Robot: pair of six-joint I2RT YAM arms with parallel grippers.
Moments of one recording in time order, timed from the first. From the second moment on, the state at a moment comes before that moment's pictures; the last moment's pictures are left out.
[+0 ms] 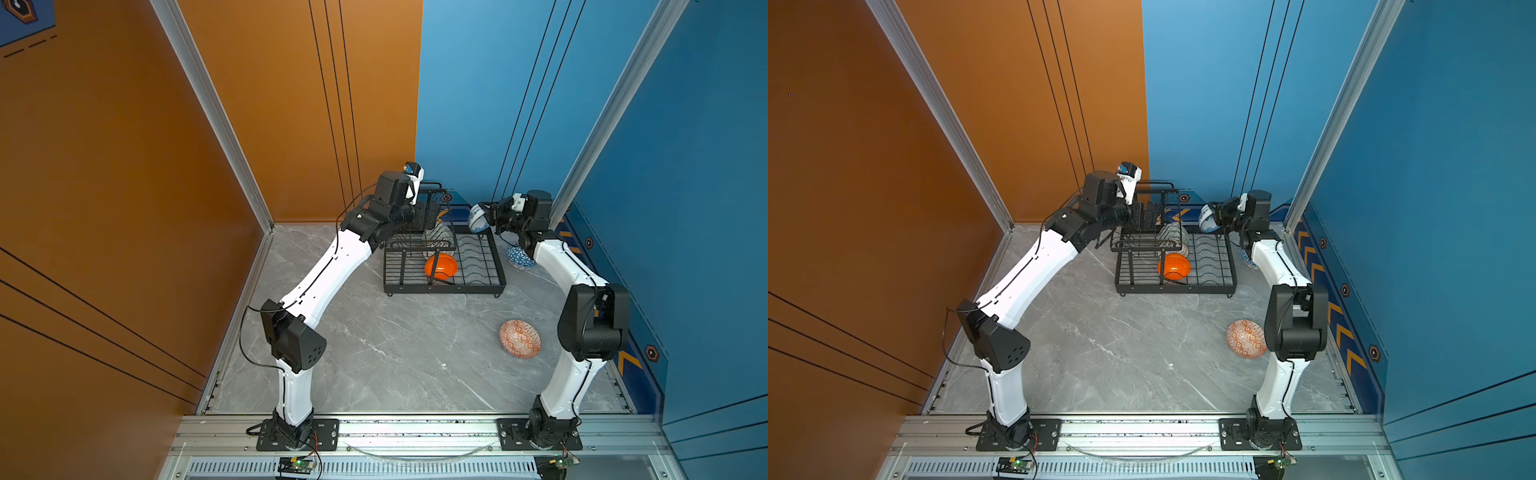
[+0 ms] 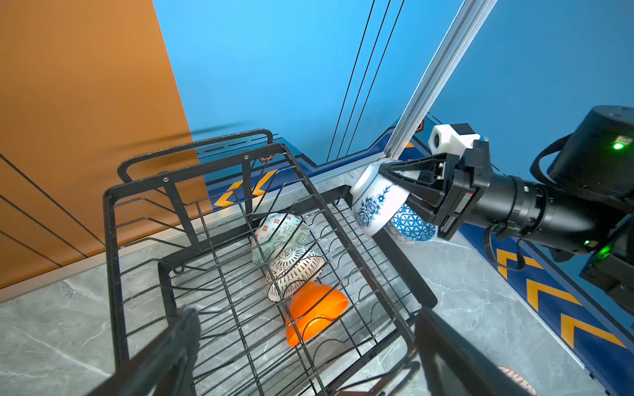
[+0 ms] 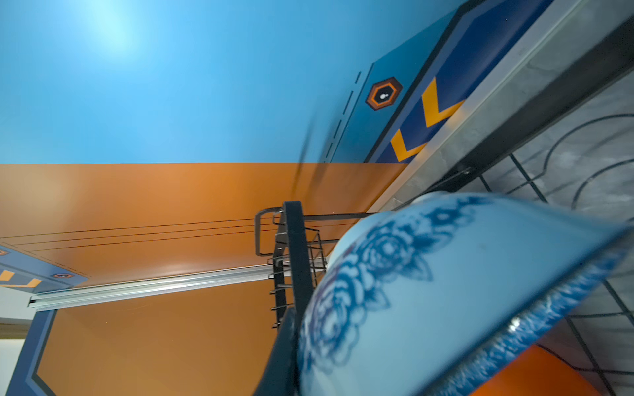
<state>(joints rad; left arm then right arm) -0.58 1.93 2.16 -0.65 0.02 -0.19 0.01 1.90 1.50 0.13 -0.56 1.32</state>
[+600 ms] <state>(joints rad) -0.58 1.96 2.21 -0.65 0.04 -0.18 0.01 2.07 1.46 0.45 -0.50 1.35</state>
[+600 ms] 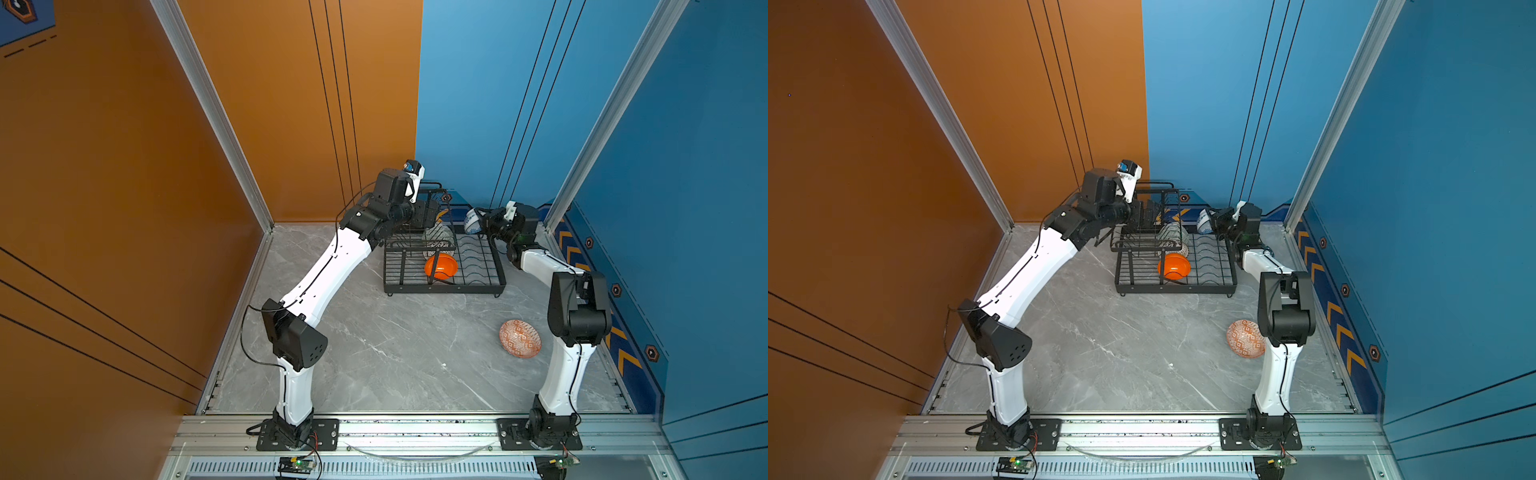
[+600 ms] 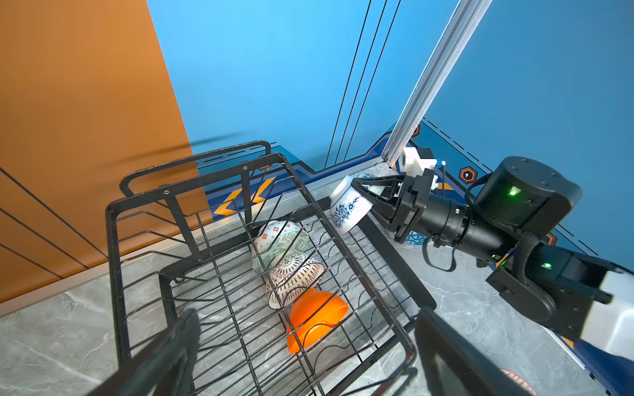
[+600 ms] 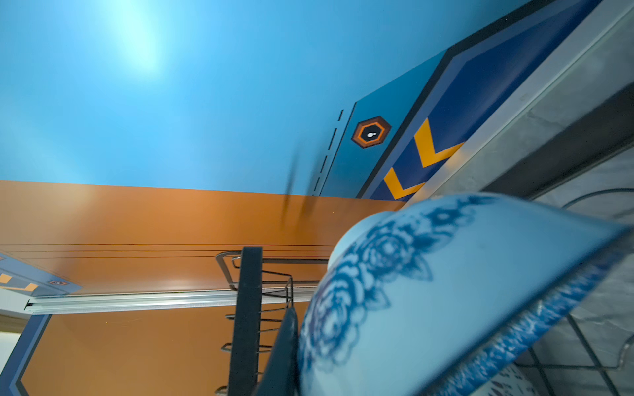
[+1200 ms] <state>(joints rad) -0.58 1.98 2.22 -0.65 0.06 -0.17 0.04 2.19 1.45 0.60 -0.41 1.42</state>
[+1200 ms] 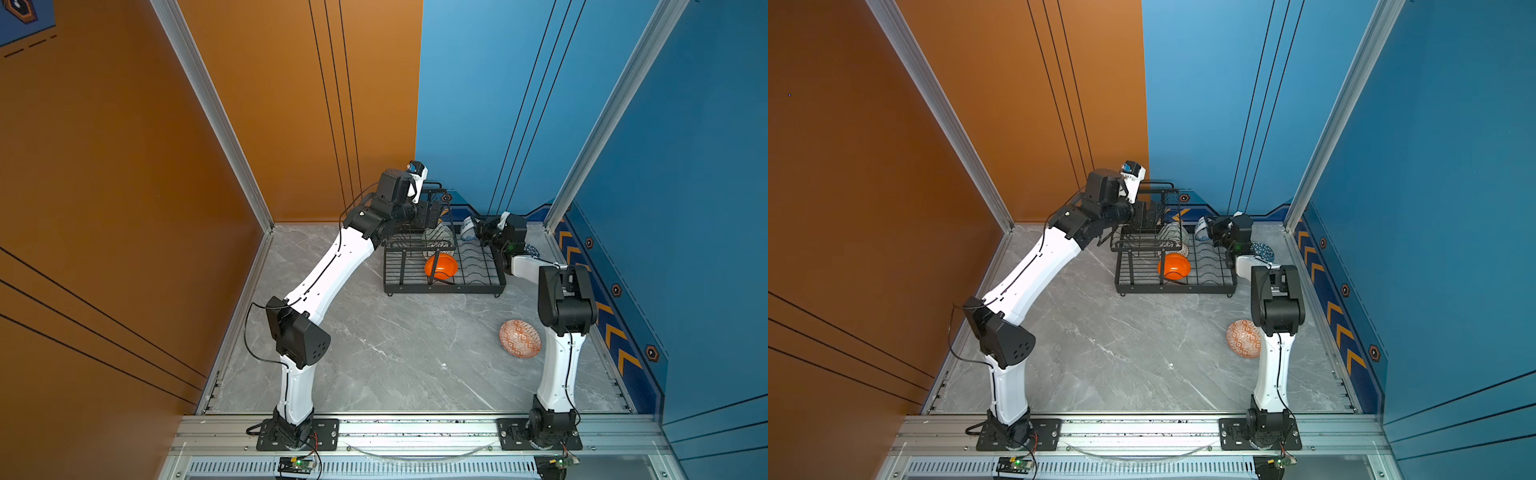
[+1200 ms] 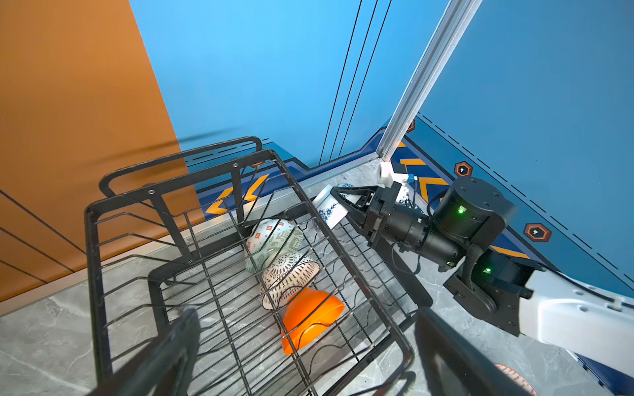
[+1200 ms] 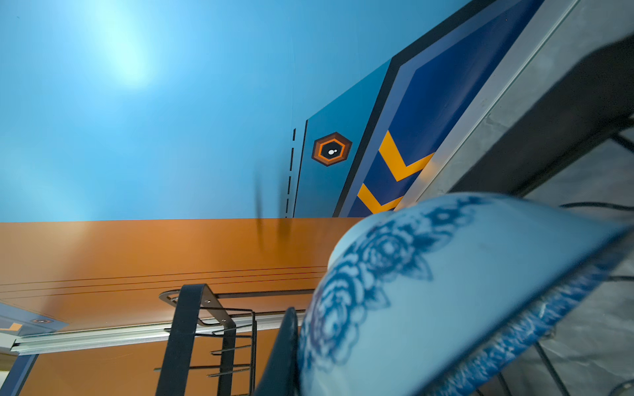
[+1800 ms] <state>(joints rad) -0.58 1.98 2.22 -0.65 0.07 -0.17 0.05 2.25 1.42 0.73 -0.35 1.46</state>
